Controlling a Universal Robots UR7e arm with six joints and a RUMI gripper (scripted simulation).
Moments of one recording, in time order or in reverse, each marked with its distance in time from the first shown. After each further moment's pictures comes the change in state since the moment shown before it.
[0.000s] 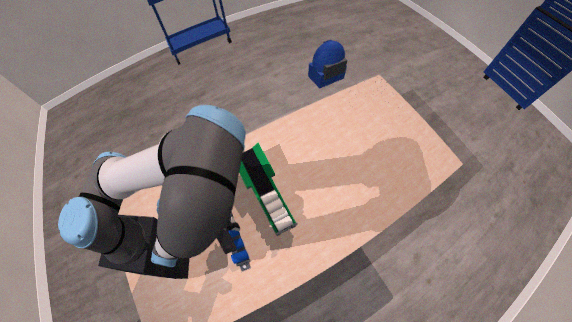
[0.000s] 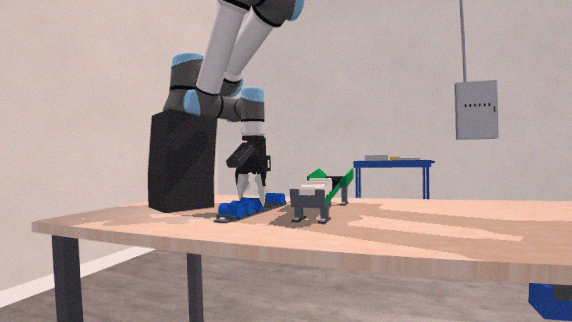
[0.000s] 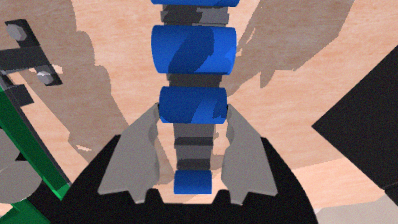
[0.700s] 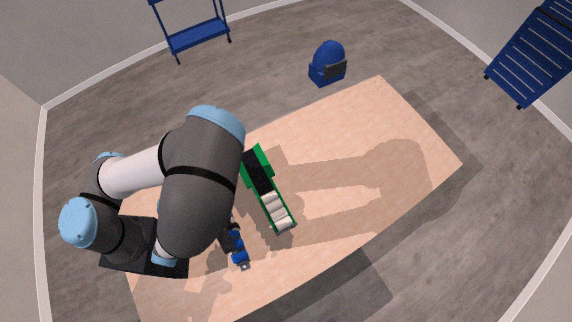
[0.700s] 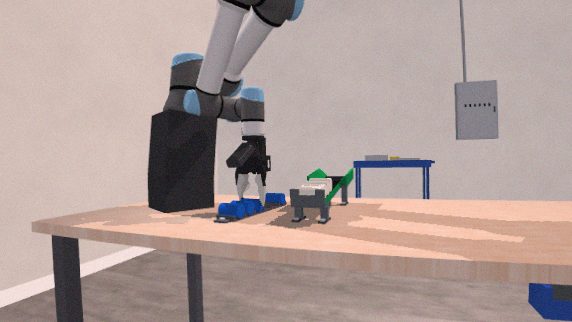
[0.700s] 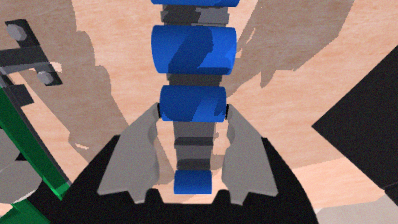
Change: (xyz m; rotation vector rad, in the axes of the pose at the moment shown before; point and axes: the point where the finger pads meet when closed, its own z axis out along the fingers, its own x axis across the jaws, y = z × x) arm 0.000 0.000 0.000 0.000 0.000 0.000
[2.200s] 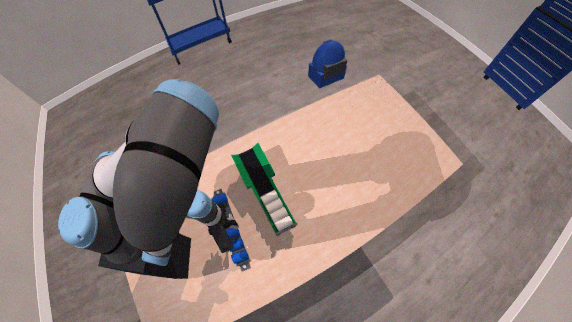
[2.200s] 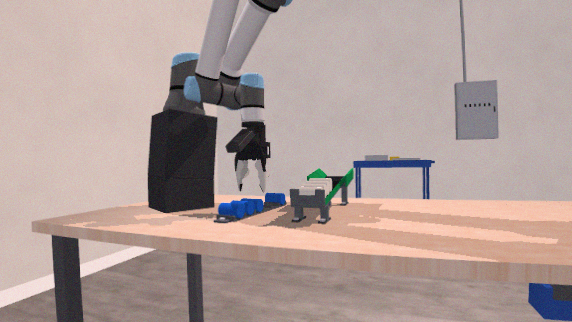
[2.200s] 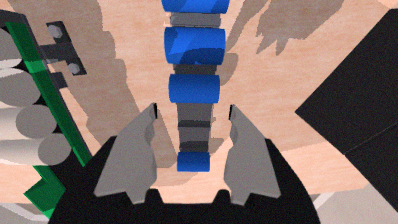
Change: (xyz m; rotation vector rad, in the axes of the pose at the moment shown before) arm 0.000 0.000 -0.043 0.001 -0.002 0.000
